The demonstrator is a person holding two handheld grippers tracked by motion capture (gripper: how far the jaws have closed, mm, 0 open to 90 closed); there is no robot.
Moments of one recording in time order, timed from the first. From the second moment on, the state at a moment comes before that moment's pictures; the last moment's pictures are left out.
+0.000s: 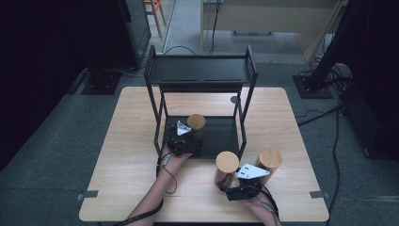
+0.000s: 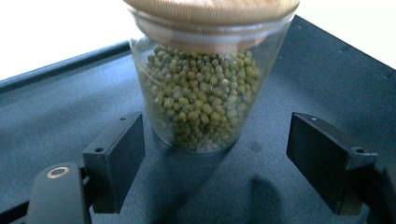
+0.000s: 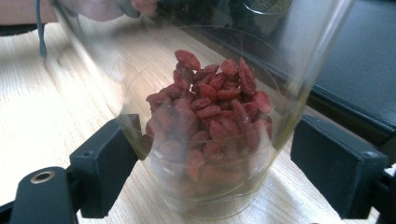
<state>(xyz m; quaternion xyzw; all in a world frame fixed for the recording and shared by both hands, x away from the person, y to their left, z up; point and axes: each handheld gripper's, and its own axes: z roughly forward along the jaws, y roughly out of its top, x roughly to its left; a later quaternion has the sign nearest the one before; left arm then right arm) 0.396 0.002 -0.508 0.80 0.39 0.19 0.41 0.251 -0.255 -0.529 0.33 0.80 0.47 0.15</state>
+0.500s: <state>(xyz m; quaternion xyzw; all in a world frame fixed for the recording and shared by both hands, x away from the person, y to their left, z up) 0.384 0.007 -0.513 0.80 0.39 0.19 0.42 0.251 -0.254 -0.529 0.33 0.80 0.47 0.15</state>
